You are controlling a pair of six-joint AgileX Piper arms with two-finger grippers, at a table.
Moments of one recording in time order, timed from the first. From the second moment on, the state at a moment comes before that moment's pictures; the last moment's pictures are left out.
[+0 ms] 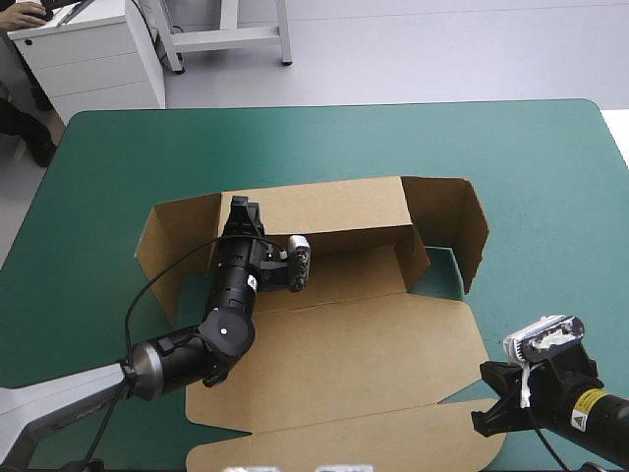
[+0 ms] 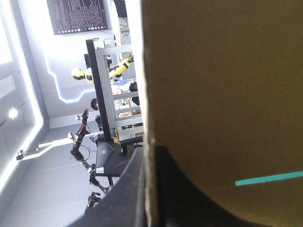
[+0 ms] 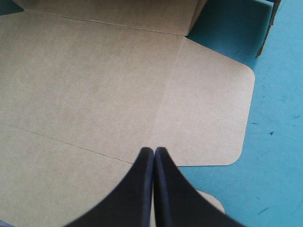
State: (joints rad) left arm -0.94 1.42 -0.79 1.74 0.82 -0.51; right arm 0.51 0.48 -0.65 0.13 0.97 0.05
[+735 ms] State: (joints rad) left arm -0.97 1.42 -0.79 1.73 0.85 -0.51; right arm 0.51 0.48 -0.66 0.09 0.91 0.08
